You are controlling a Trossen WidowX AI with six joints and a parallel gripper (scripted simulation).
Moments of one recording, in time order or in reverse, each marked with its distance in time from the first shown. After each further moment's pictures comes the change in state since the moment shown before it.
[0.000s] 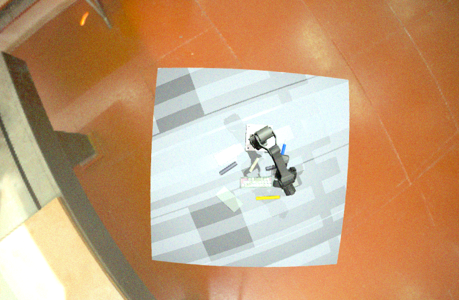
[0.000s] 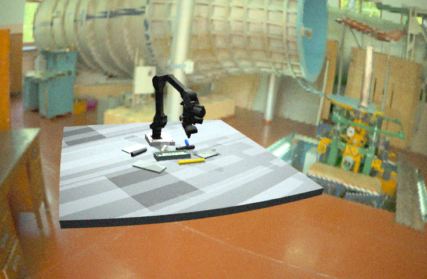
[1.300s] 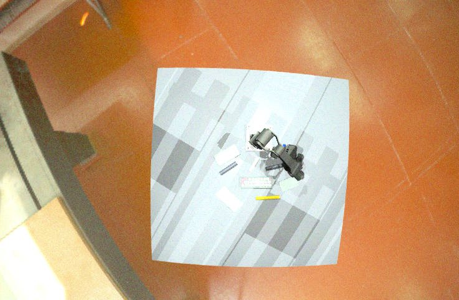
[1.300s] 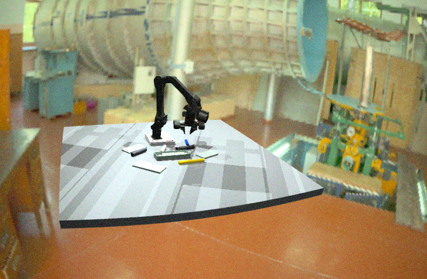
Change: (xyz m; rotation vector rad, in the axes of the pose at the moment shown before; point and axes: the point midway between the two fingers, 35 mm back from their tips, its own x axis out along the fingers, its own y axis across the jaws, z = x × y) arm 0.047 0.097 0.024 -1.402 -0.182 0.294
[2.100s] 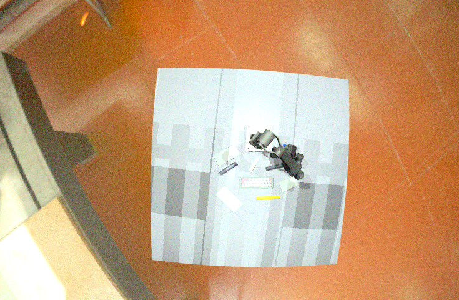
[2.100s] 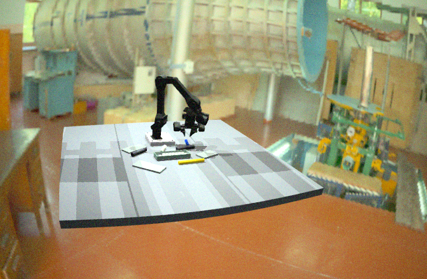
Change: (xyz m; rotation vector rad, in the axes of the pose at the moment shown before) arm 0.013 -0.001 -0.006 -0.008 -0.001 0.000
